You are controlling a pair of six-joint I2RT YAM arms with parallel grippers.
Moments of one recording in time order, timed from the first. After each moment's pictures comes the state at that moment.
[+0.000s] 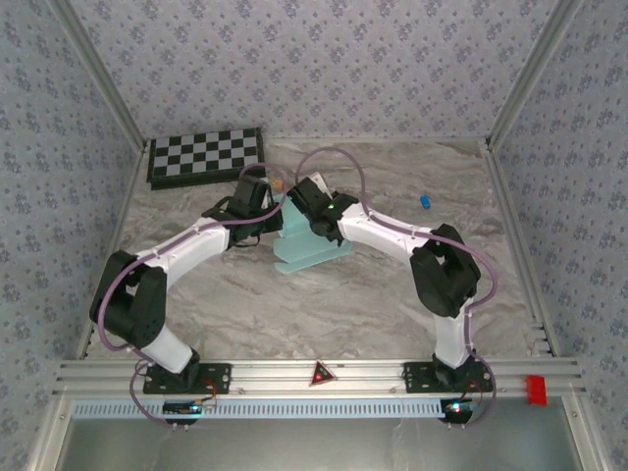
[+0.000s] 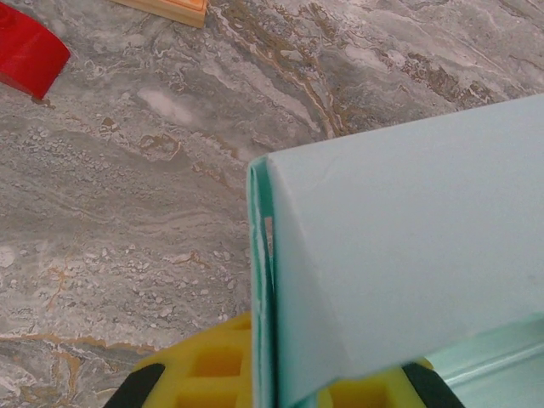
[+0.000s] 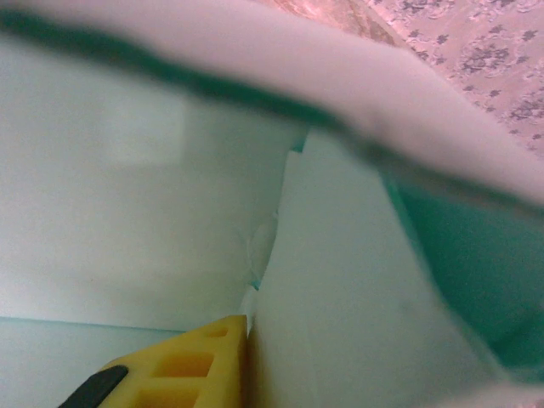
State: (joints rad) left arm -0.51 1.58 1.06 -0.29 0.01 -0.56; right arm 0.79 1.94 1.53 -0.61 0.71 0.06
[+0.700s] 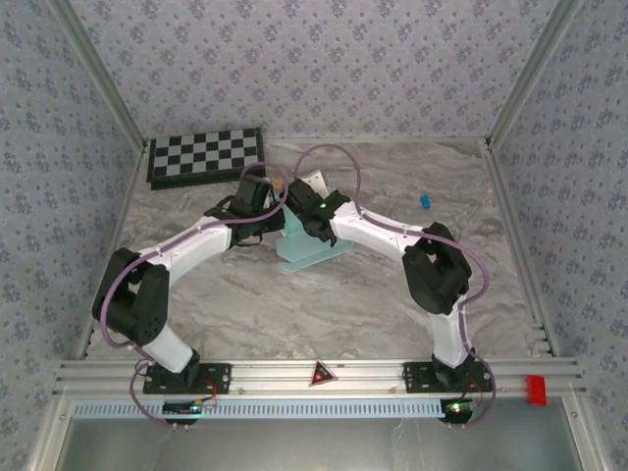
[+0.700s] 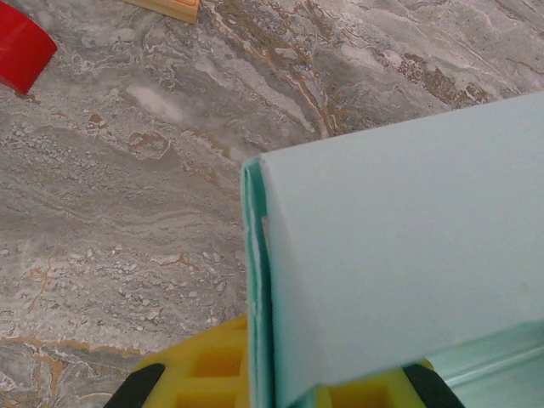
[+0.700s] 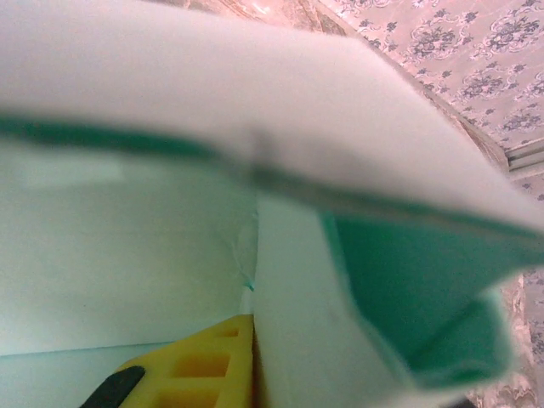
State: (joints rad) left arm -0.51 1.59 1.07 -0.29 0.02 -0.59; right arm 0.81 1.99 1.60 -0.69 0.82 0.19
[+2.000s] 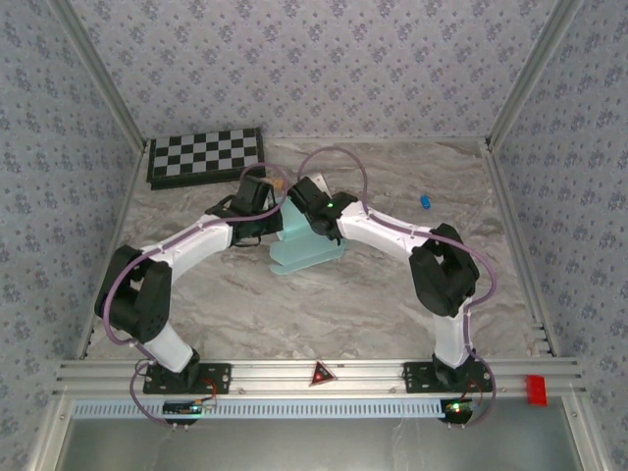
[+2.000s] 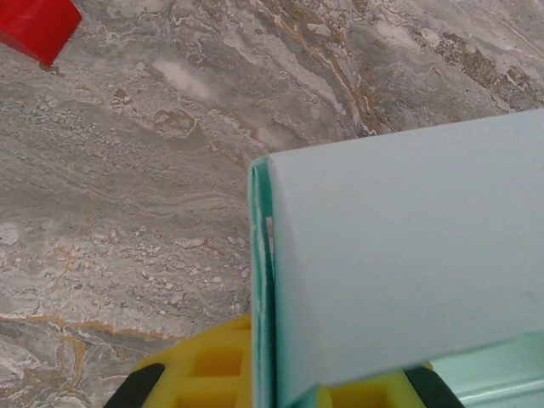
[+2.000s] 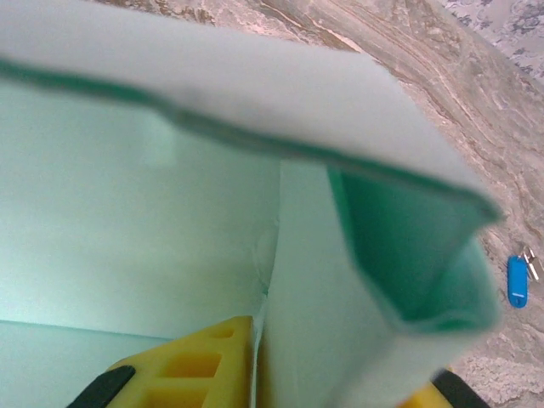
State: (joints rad) left arm -0.51 1.61 1.09 -0.34 0.00 -0.59; right arm 0.79 1.94 1.55 -0.65 0.61 0.16
